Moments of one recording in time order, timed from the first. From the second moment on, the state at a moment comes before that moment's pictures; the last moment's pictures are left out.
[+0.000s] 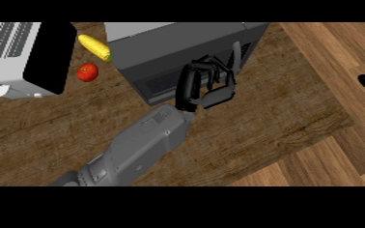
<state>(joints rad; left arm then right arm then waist) -0.90 0.00 -0.79 -0.79 0.96 0.60 -0.70 -0.02 -0.53 -0.18 -1.93 -0.75 0.55 -0.13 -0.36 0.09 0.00</state>
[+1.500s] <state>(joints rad) -0.96 0.00 -0.89 -0.71 1.01 0.61 -0.73 -0.06 -0.62 -0.17 -1.94 -0.94 0.63 -0.07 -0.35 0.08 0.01</state>
